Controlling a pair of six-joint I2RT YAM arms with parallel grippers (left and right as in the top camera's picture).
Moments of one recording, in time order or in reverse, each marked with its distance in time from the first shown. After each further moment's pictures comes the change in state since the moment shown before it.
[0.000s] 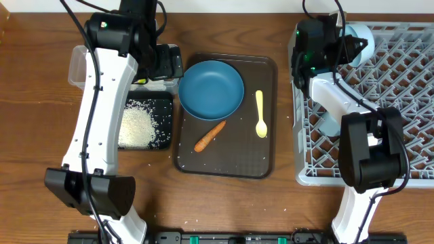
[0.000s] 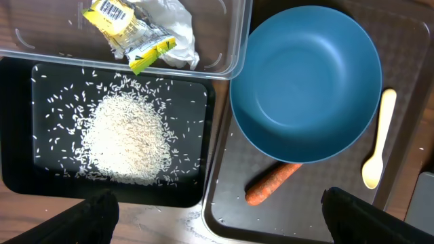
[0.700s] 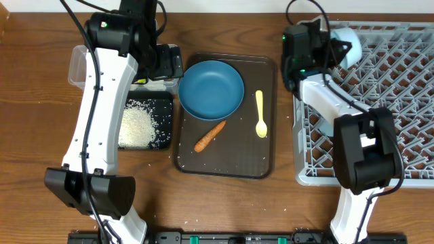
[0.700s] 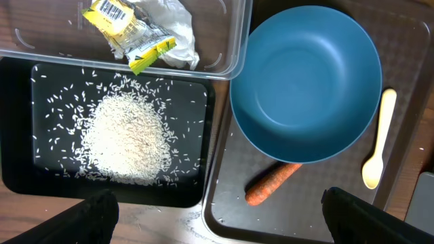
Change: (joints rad) left arm 0.000 0.000 0.000 0.000 0.000 0.000; right arm 0.074 0.003 0.001 -0.146 -0.079 0.053
